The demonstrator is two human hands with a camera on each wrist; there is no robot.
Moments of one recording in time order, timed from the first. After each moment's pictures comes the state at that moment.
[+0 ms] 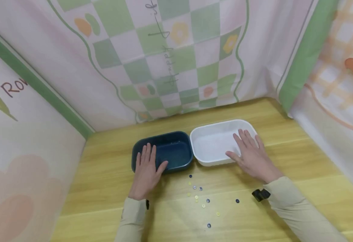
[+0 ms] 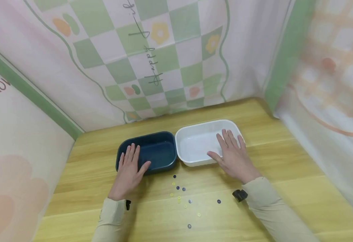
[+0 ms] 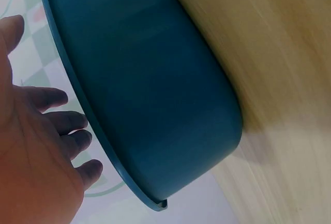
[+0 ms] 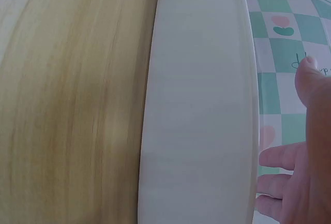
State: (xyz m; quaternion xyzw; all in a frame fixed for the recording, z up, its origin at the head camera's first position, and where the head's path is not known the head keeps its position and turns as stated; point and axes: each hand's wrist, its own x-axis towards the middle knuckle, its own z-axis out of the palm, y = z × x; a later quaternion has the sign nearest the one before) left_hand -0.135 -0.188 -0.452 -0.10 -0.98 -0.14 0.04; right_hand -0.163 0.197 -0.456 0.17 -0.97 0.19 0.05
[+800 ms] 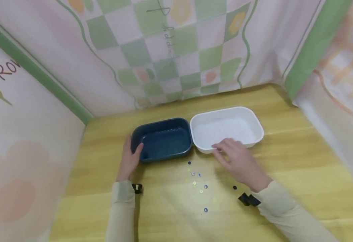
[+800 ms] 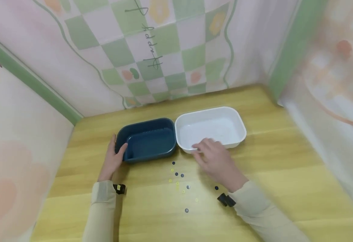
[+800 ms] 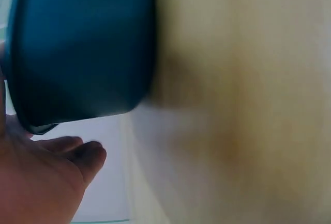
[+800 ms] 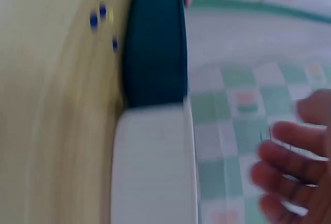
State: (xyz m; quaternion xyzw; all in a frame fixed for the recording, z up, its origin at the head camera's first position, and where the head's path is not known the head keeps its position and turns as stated) left_hand -0.156 -0.259 -0.462 0.07 -0.90 -0.42 0.05; right_hand -0.133 0.136 -0.428 0.33 -0.88 0.27 0.21
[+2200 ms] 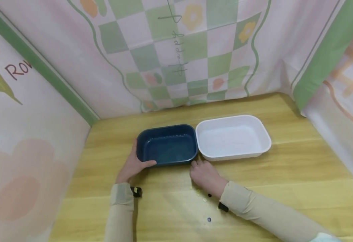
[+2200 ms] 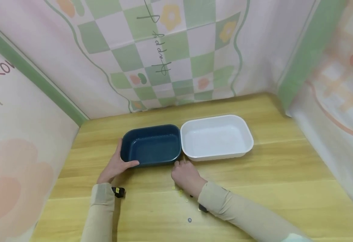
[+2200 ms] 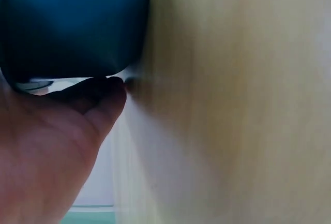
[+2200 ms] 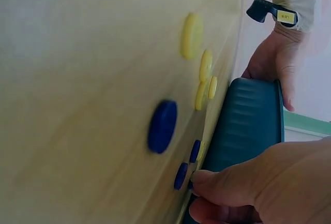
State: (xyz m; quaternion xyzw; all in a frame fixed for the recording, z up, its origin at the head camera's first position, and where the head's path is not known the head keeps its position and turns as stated) left_hand -0.149 -0.260 -0.461 0.02 -0.89 -0.45 -0.06; right_hand -0.127 0.047 -0.461 0.41 -0.91 -0.05 0.10
